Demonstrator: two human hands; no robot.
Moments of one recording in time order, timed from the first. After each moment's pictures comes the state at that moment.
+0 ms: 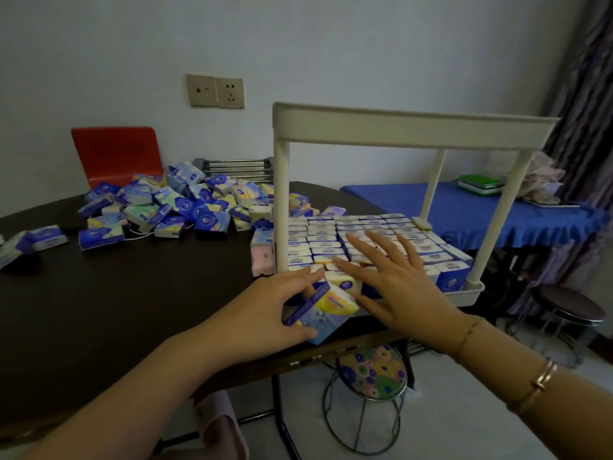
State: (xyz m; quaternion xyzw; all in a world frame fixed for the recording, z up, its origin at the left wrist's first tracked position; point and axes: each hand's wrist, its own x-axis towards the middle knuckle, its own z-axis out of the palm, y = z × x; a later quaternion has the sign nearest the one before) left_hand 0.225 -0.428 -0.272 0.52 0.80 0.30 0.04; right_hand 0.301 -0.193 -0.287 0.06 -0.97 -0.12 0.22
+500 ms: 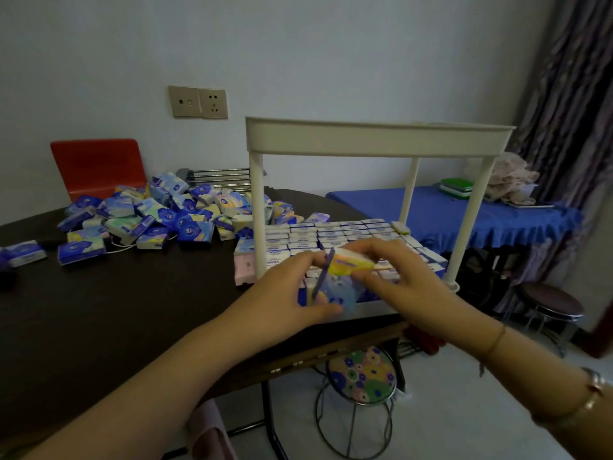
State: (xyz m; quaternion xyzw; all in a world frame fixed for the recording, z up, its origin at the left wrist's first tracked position) left_hand 0.246 -0.388 -0.249 0.47 0.81 0.36 0.01; right_hand 0.333 -0.203 -0.247 0.06 -0.91 0.30 0.26
